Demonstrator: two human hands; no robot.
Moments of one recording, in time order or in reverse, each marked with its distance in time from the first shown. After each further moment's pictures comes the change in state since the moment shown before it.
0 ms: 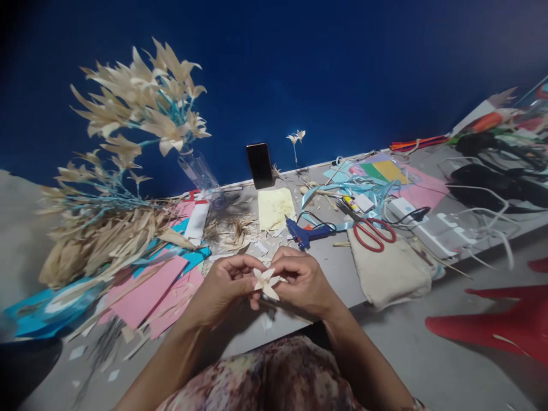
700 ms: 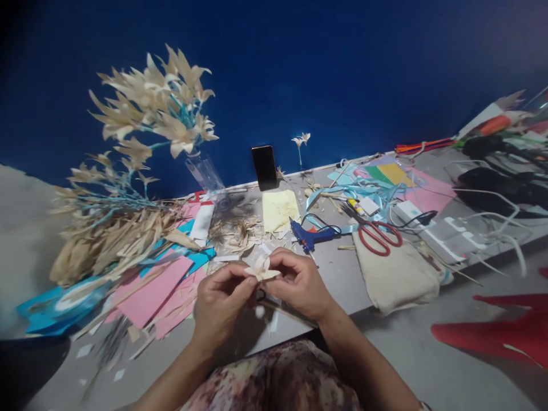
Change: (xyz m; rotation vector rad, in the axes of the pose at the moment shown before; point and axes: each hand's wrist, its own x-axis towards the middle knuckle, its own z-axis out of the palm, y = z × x) left_hand -0.018 -0.014 0.011 0.304 0.418 0.365; right_hand 0.003 0.001 0.017 0.272 0.045 0.223
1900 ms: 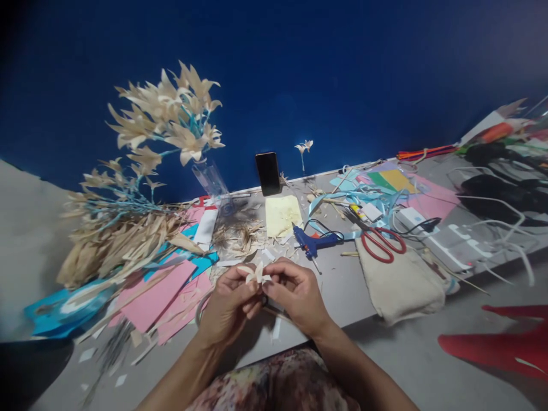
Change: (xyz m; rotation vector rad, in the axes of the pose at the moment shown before) left_hand 0.009 -0.009 0.003 -0.566 -0.143 -0.266; right_hand -0.012 0.020 0.014 0.144 0.145 0.114
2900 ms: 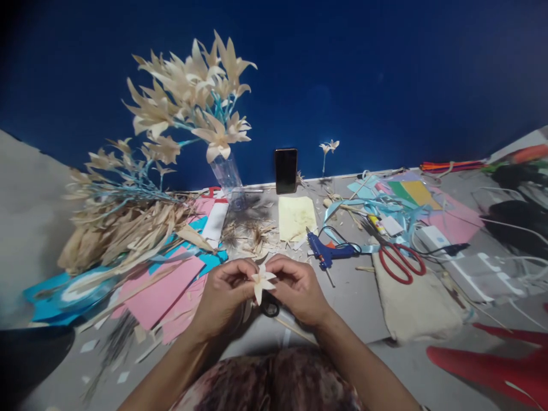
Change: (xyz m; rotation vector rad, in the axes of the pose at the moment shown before) left_hand 0.018 0.026 -0.035 0.294 -0.039 0.131; right_hand 0.039 -0.006 0.016 0.004 -0.220 0.009
